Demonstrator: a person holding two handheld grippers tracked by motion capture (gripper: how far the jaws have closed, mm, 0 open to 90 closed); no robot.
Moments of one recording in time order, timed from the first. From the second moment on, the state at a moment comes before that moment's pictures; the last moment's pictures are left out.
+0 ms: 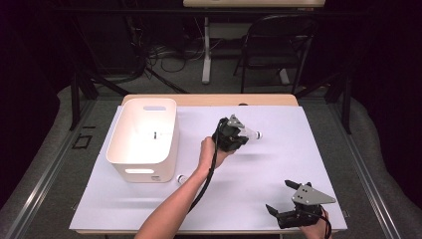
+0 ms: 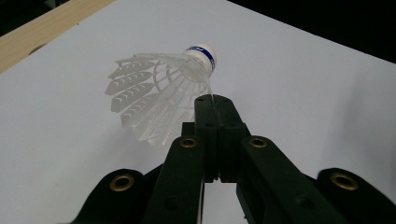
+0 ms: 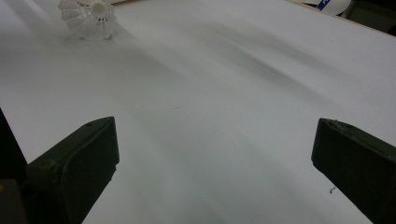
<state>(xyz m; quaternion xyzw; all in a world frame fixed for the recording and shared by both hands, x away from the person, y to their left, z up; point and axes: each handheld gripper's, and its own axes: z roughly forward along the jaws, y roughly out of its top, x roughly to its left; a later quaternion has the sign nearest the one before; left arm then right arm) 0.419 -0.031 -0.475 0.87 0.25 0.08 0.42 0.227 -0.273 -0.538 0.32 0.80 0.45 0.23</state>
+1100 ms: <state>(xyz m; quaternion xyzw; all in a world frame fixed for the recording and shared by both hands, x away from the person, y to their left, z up) 0.414 0.012 -0.439 0.86 0.26 0.12 0.43 0.227 -0.272 -0.538 0.32 0.80 0.45 0.23</state>
